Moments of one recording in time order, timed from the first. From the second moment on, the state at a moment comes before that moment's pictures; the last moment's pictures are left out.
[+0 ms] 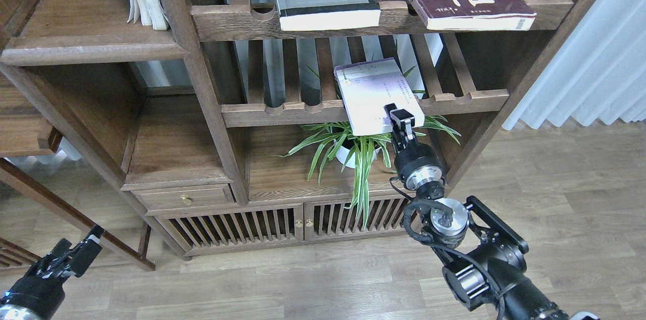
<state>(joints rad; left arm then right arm) 0.03 0.48 -0.84 -0.74 0.20 -0.49 -0.49 0.10 0.02 0.94 1.16 0.25 0.29 0.19</state>
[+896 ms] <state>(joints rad) 0.08 0.53 -0.94 -0.85 -0.09 -0.49 -0.01 -0.24 0.02 0.89 1.16 0.02 0.58 0.07</state>
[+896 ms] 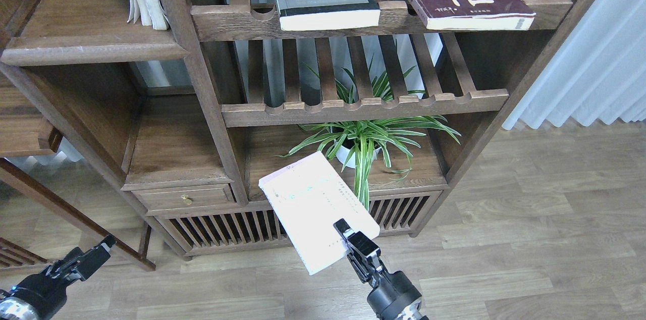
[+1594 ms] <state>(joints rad) 0.13 0.27 -0.84 -1.09 -0.35 -0.49 0.06 -0.24 0.01 0.85 1.14 0.02 0.58 0.05</state>
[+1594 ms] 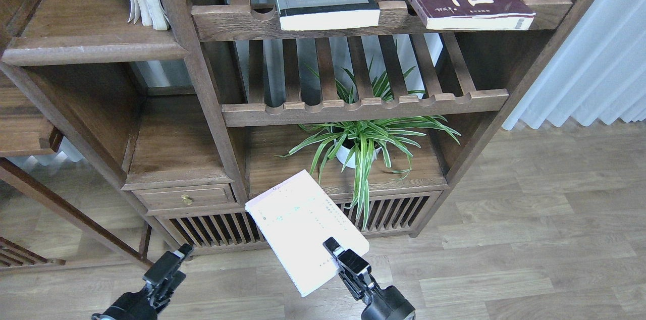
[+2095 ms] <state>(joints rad) 0.13 0.20 -0.85 -1.10 -0.34 -0.49 0.05 -0.24 0.01 0.79 1.10 0.02 0.58 0.05</state>
